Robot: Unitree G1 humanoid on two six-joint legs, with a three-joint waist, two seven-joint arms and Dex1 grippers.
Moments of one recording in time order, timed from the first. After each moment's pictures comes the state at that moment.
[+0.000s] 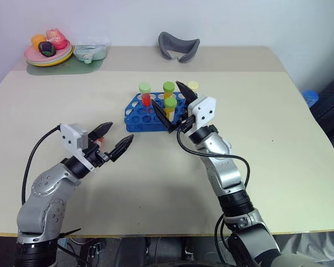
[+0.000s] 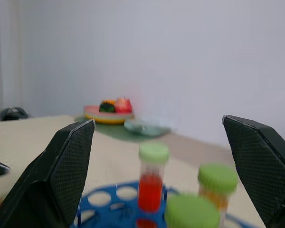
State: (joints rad) left arm -0.02 0.46 0.27 -0.39 -0.62 0.38 -0.62; right arm -0.48 -0.03 0.16 0.00 0.11 -0.14 0.40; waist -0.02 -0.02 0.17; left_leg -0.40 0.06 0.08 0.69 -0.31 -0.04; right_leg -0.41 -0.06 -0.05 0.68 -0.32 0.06
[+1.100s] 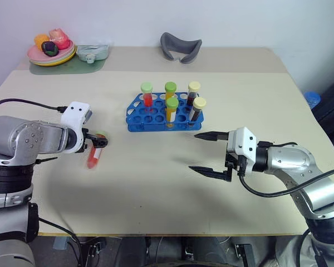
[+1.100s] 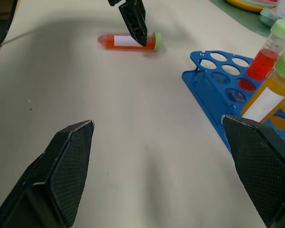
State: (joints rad) left arm -0.66 0.83 0.08 -0.12 -0.85 1.61 -0.02; right arm -0.23 -0.74 0.06 -0.45 0.41 0.34 0.98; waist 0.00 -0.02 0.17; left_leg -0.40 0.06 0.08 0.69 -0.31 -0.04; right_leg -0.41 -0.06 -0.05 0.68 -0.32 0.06
